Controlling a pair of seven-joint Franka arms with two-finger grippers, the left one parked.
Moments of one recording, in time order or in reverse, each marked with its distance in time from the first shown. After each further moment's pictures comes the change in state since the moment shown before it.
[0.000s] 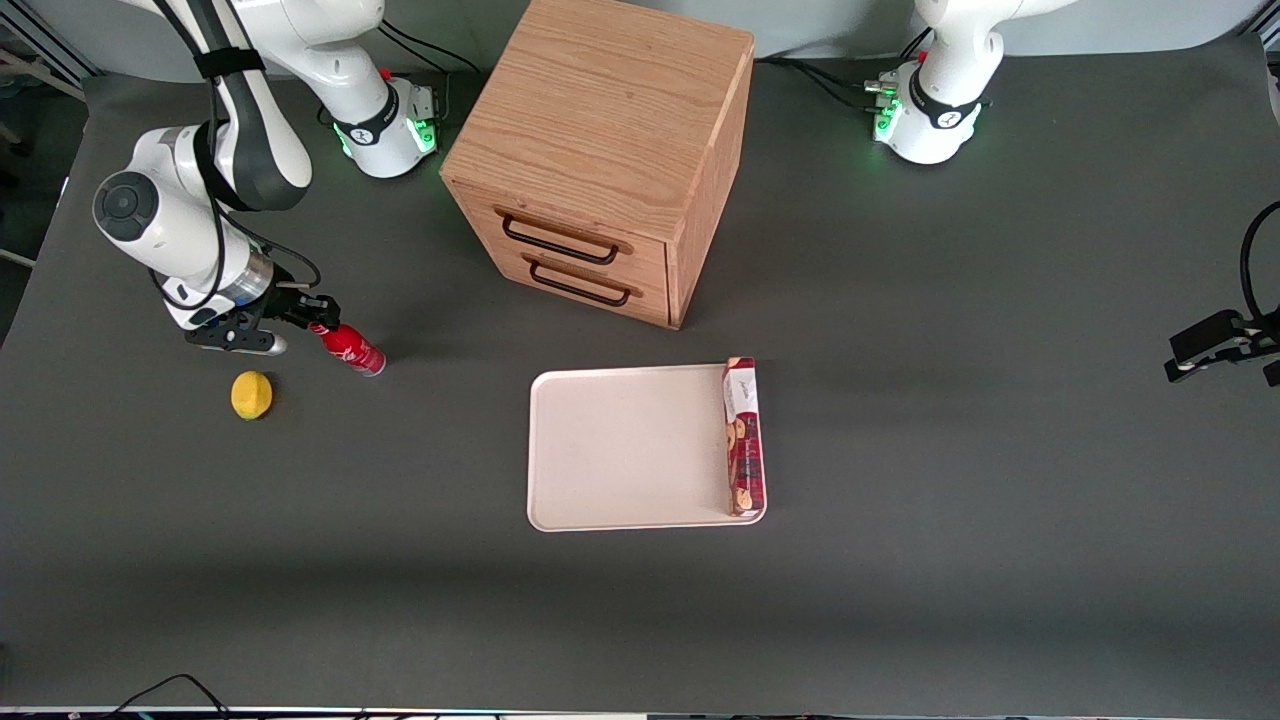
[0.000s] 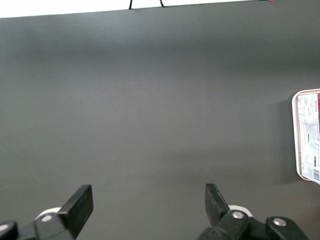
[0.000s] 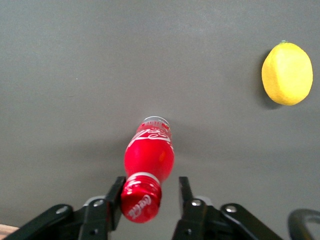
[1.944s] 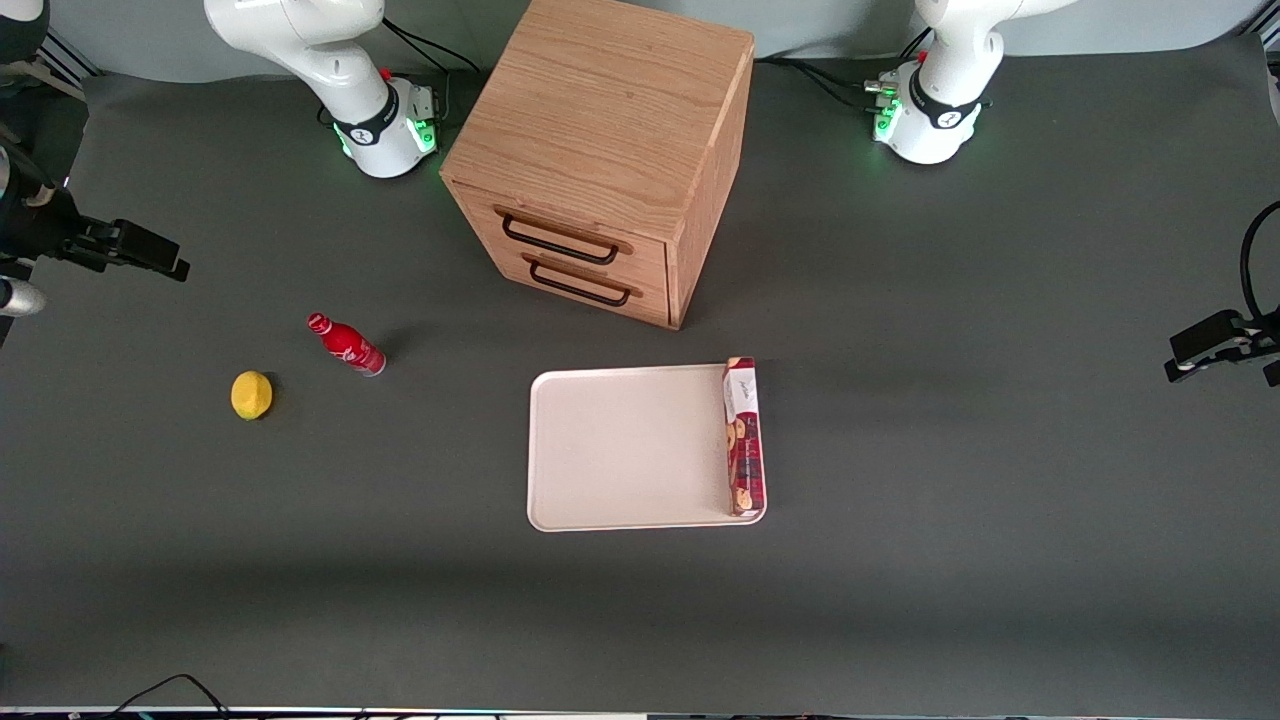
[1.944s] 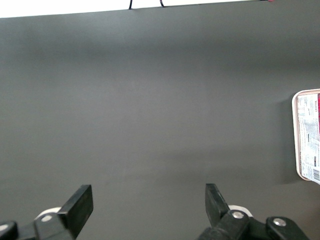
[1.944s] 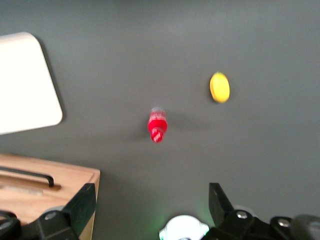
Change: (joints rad) arm -0.003 0.091 -0.006 0.918 0.005 -0.933 0.003
